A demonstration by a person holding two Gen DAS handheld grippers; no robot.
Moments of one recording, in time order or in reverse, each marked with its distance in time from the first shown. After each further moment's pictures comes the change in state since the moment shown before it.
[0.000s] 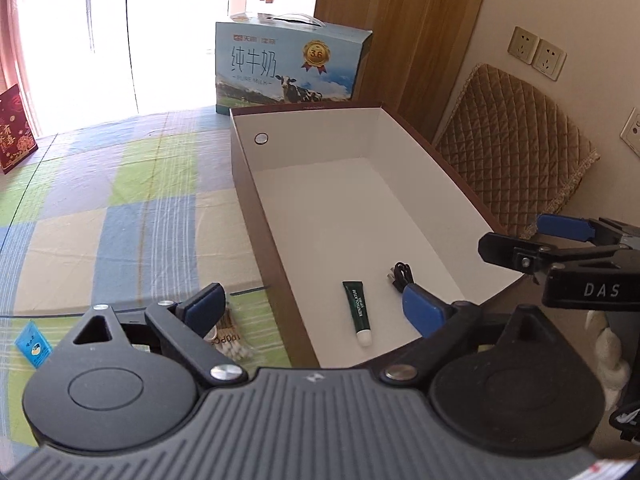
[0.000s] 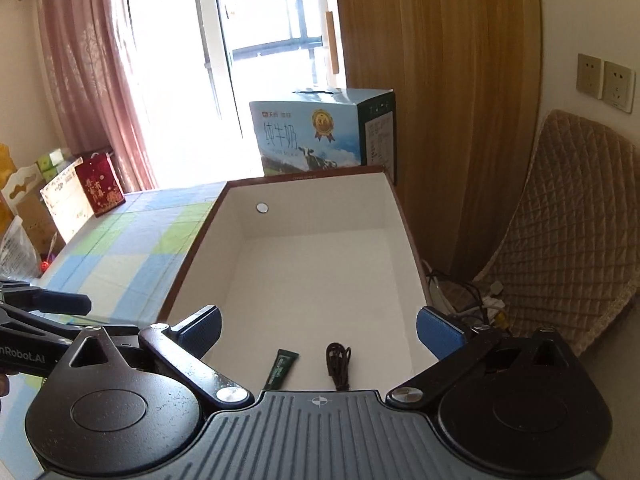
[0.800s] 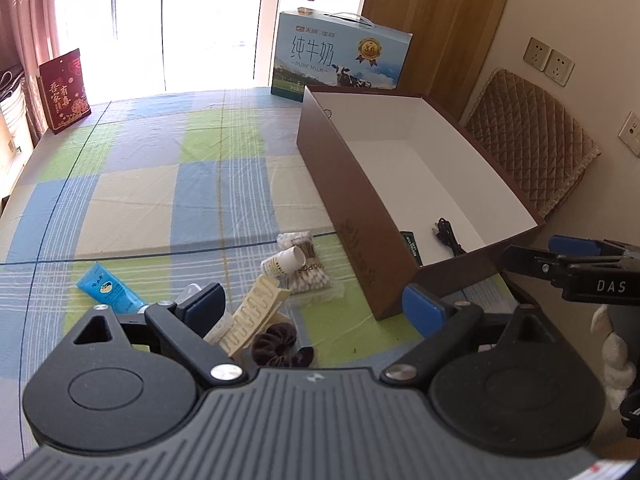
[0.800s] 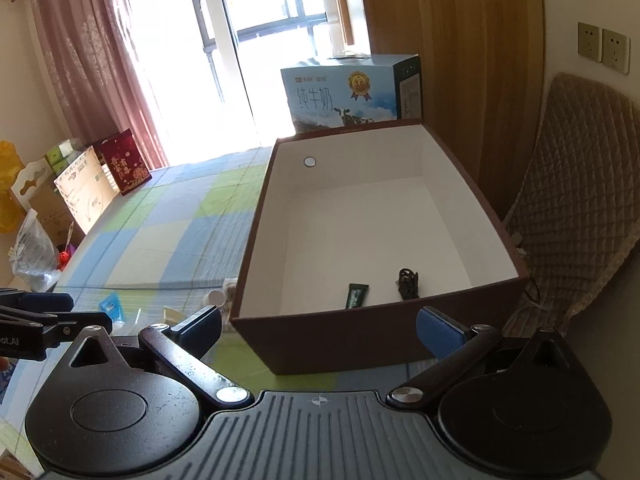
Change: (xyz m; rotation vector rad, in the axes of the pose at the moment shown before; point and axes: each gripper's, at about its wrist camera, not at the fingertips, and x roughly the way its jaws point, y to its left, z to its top) left arm -0.065 0.084 -0.065 -0.044 0.015 0.021; right arm -0.024 0.078 -0.045 0.062 0.074 0.018
